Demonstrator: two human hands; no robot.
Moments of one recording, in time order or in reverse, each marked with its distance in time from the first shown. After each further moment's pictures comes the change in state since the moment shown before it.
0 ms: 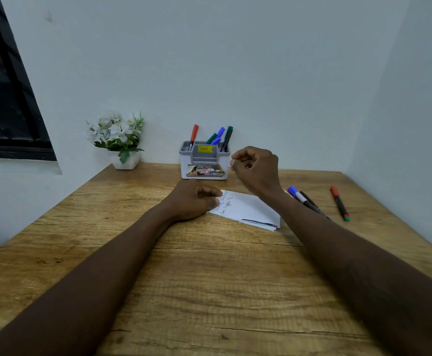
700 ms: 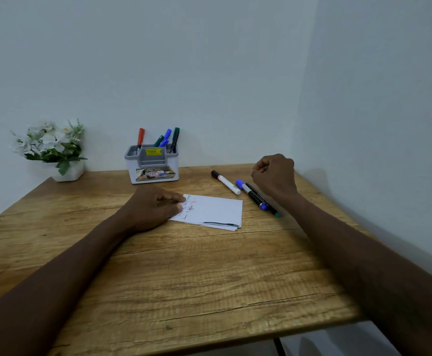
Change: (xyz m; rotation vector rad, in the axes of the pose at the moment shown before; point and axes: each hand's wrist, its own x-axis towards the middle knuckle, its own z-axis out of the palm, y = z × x) left_hand -0.005 0.016 0.017 0.073 -0.008 0.166; right_hand -0.038 0.037 -0.142 -0.370 0.052 0.344
